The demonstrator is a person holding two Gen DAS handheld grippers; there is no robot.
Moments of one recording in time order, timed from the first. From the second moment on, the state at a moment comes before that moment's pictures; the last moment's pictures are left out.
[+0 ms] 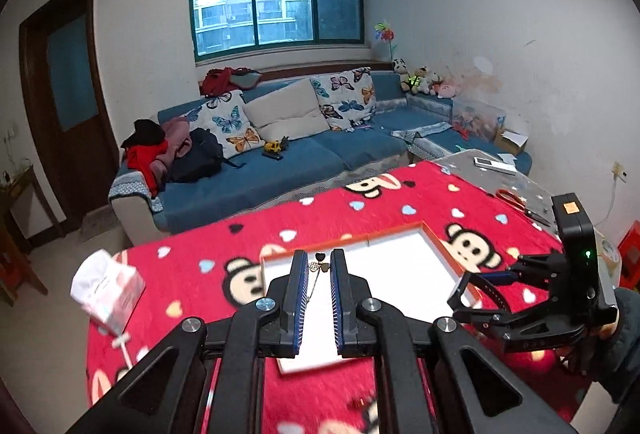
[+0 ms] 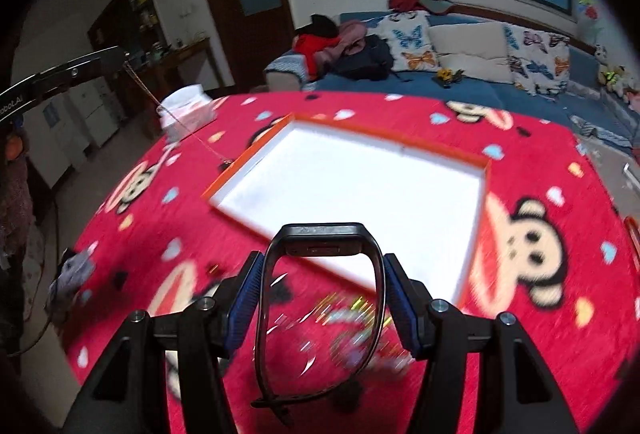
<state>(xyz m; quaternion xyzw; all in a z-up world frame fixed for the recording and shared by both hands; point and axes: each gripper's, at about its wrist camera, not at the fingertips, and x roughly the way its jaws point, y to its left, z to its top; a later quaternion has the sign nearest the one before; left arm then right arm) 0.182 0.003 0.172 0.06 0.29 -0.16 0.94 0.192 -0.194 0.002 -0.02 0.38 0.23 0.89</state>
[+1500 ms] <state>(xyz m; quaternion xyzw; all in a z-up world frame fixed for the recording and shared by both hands) 0.292 -0.018 -0.025 0.05 0.47 -0.13 0.87 0.289 -0.161 -0.056 -0.01 0.44 0.21 0.87</state>
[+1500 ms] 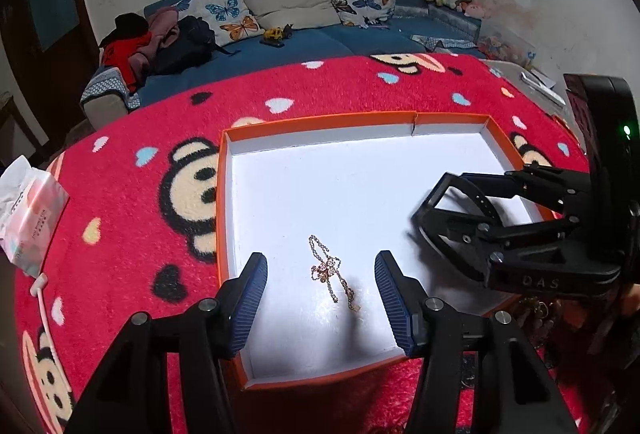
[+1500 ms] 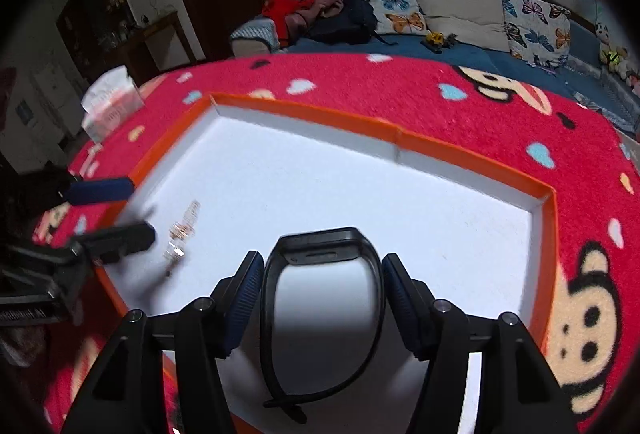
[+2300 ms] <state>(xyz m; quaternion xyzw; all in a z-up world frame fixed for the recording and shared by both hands) 0.184 -0.052 -0.009 0.06 0.47 -0.17 0.86 0.233 -0.177 -0.017 -0.06 0.41 0.20 0.89</state>
